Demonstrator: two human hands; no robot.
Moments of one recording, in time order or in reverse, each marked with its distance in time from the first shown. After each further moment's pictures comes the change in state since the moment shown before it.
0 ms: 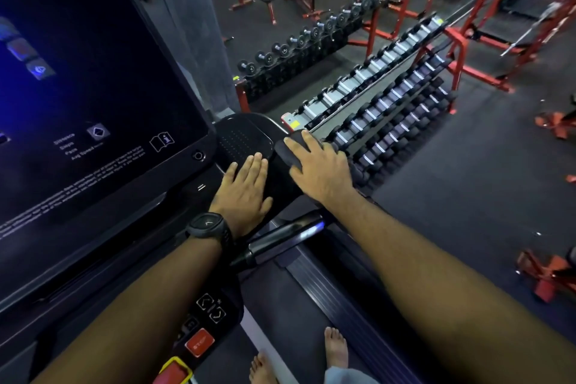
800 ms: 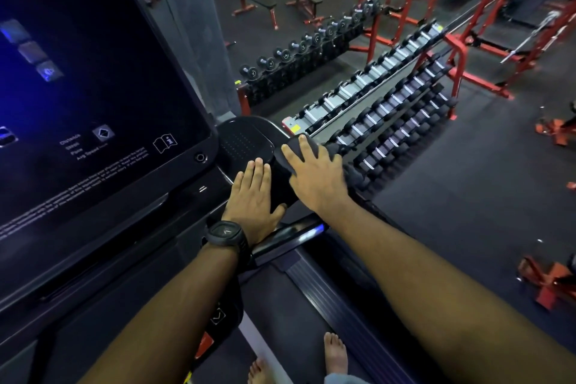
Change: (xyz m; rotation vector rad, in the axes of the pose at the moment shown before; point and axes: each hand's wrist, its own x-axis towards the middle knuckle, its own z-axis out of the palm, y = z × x) left_hand -0.004 0.027 0.002 -0.256 -0.055 -0.122; right_hand -0.012 -0.010 0.002 -0.154 -0.015 -0.043
